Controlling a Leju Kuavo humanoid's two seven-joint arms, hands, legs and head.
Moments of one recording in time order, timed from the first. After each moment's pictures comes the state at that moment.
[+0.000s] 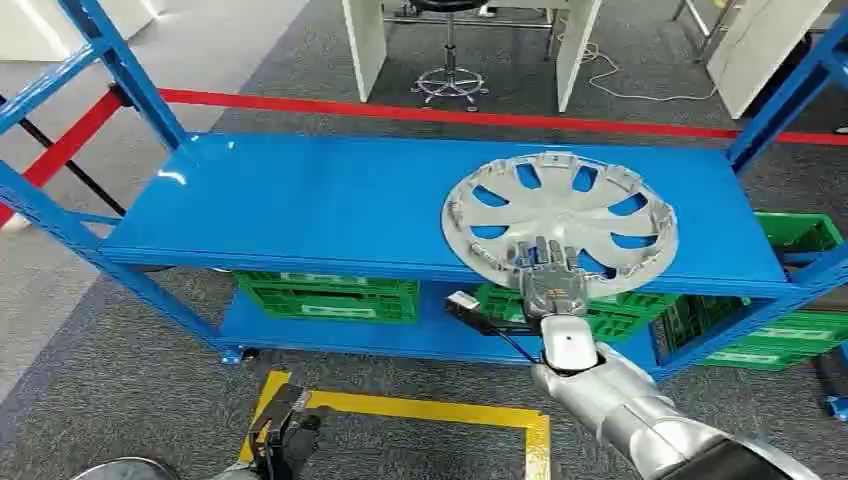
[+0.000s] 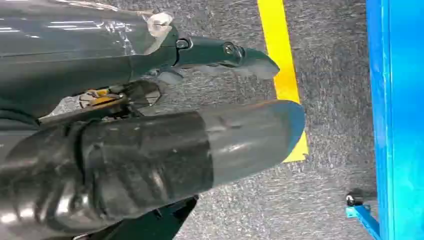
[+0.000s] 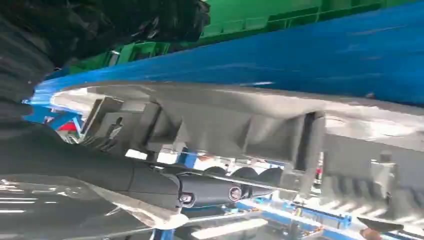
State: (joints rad) left arm -0.15 -0.12 -0.15 -0.21 0.03 0.06 -0.25; right arm -0.63 0.11 0.68 -0.36 1.54 -0.47 0.43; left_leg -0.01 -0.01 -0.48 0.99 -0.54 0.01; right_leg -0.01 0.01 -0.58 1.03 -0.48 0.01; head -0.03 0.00
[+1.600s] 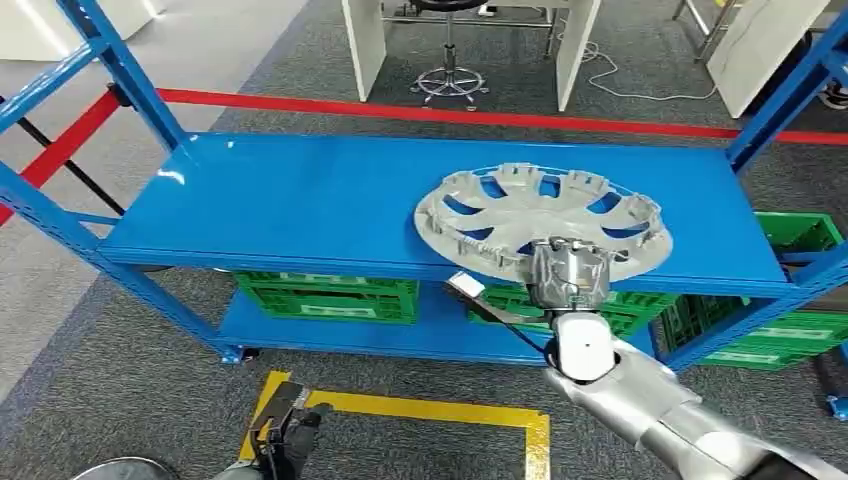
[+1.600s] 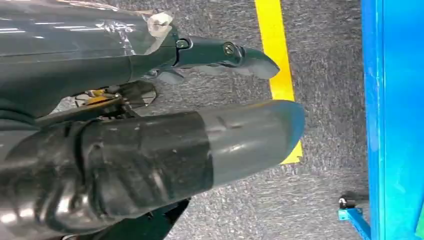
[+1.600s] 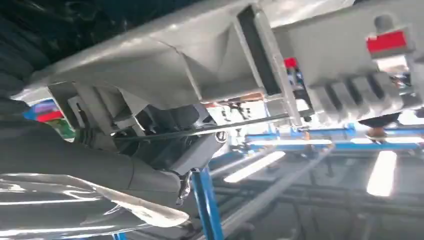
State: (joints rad) left arm -0.15 -0.13 -0.11 -0.21 0.00 0.08 -0.26; right arm -0.59 -0.09 0.92 -0.82 1.57 -0.68 0.69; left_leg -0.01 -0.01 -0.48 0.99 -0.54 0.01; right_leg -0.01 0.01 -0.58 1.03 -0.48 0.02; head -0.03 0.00
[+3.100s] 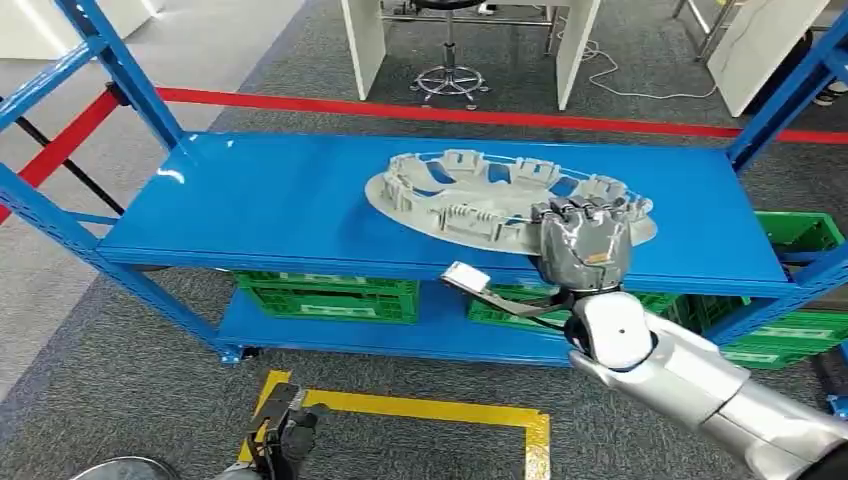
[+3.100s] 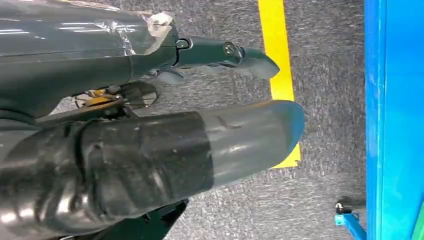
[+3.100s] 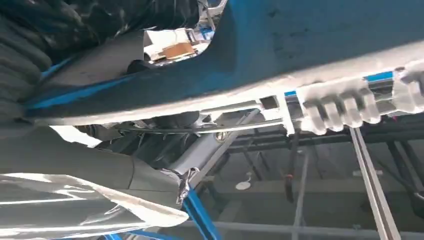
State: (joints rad) left arm -0.15 -0.13 -0.10 -0.21 0.00 0.09 -0.27; right arm -0.70 -0.26 1.05 -1.18 1.57 -0.68 0.69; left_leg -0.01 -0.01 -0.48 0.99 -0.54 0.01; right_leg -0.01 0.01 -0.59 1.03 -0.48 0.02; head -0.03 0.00
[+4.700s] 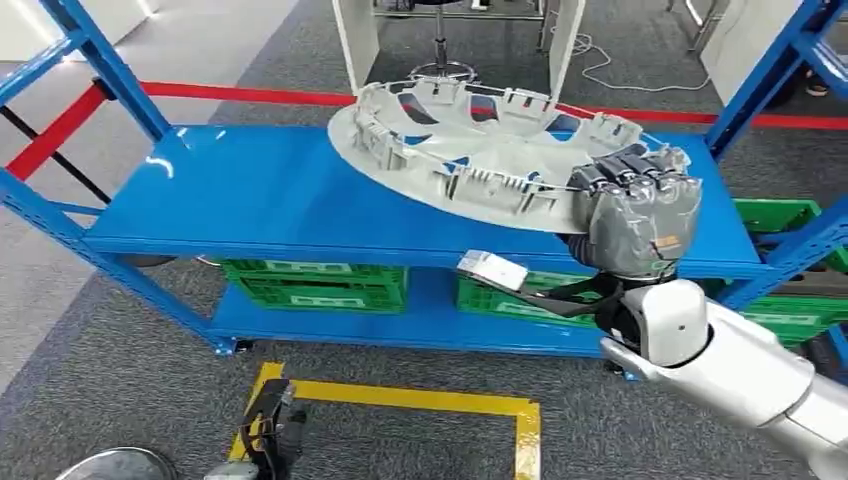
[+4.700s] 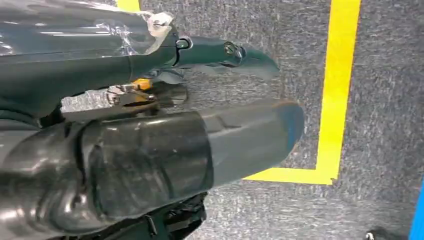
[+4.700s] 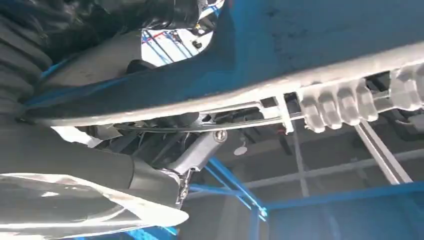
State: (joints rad) left arm -0.18 -0.14 -0.03 -0.21 0.04 0.18 -0.08; right arm -0.75 -0.37 1.00 -1.51 1.57 -0.68 0.69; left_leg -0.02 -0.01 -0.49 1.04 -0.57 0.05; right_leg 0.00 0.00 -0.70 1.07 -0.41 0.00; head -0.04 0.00
